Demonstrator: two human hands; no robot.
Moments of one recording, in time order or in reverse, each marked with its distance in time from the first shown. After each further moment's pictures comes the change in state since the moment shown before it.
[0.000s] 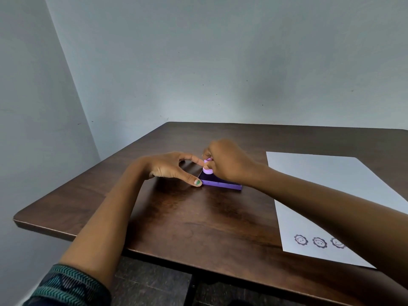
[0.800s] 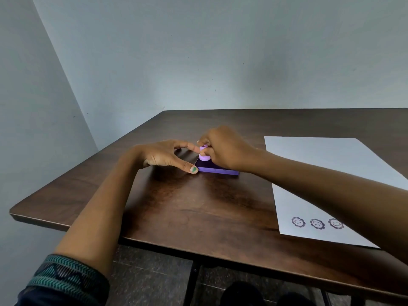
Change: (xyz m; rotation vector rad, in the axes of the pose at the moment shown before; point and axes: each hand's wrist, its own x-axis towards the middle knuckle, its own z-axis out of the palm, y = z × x) left_hand -0.001 0.002 0.001 -0.007 -0.016 -0.021; right_hand 0.000 0.011 0.009 0.047 0.016 -0.039
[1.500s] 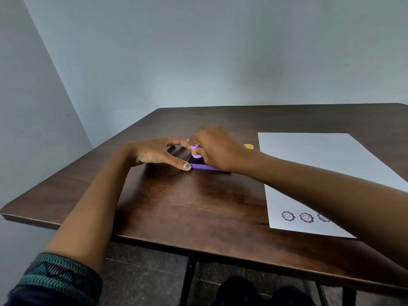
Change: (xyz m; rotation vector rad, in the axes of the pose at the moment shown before) left_hand 0.000 -0.002 0.000 -0.007 -0.004 0.012; right_hand -0.006 -0.001 0.005 -0.021 -0.001 -0.075
